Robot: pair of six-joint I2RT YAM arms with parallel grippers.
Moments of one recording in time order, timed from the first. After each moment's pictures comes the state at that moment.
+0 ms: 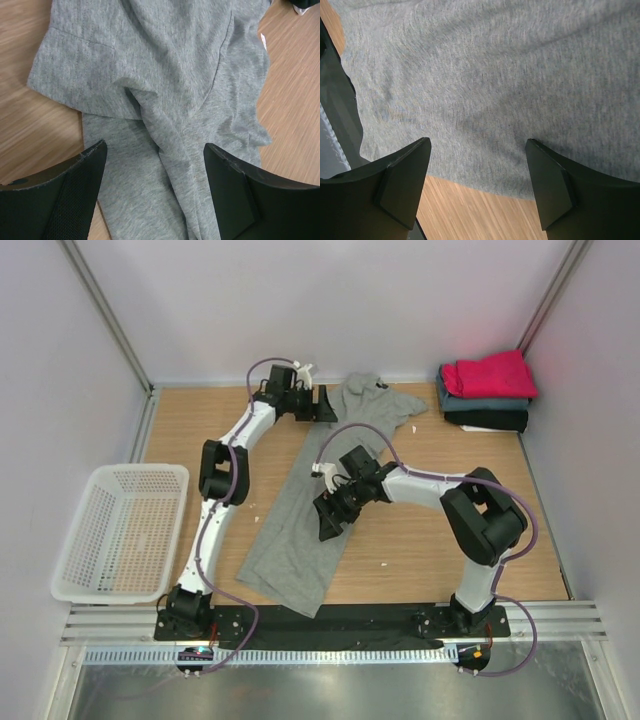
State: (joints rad) left arm -0.32 2.72 2.45 -0.41 0.66 -0.26; right arm 0.66 1.81 1.06 -0.32 -0.63 -0.07
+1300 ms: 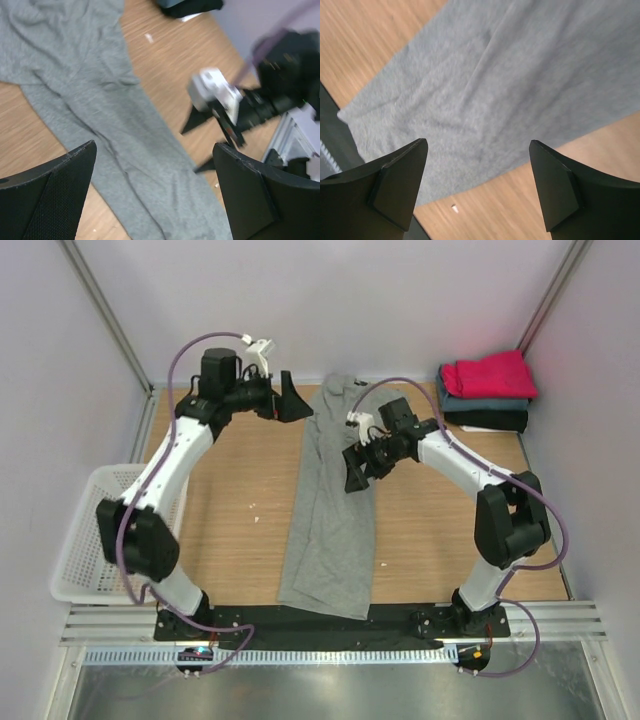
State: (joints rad) left arm -0.28 1.73 1.64 -0.39 0.67 -0.23; right arm 0.42 1.73 1.29 -0.66 -0.57 -0.19
